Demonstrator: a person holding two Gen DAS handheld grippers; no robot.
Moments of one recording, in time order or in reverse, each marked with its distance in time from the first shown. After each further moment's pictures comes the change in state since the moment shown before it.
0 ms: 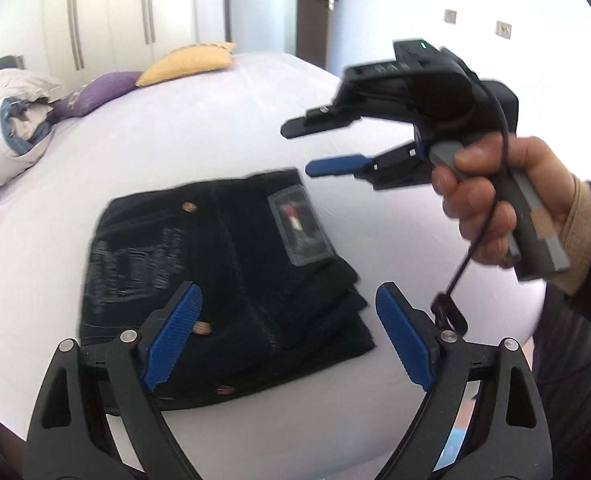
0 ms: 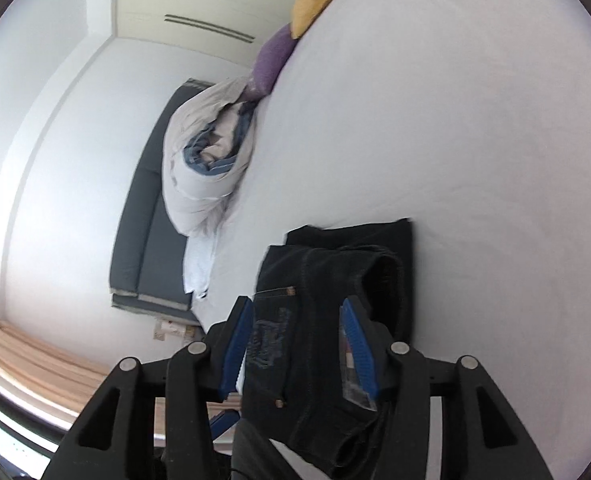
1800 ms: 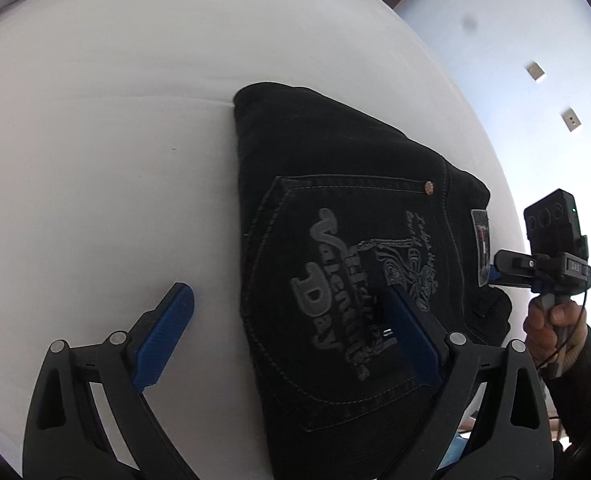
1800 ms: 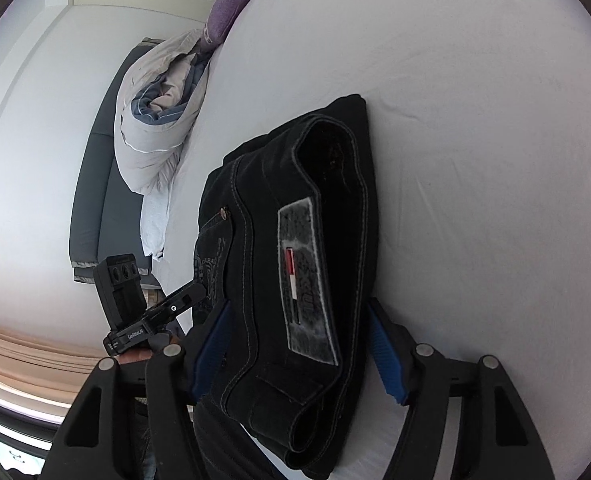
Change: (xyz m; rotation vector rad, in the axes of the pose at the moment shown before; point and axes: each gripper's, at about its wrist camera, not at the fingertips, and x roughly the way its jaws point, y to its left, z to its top) left arm 0.084 0.240 0.003 -0.359 0.353 -0.233; right arm 0.034 -0.030 -0.042 0.073 0.151 -0.182
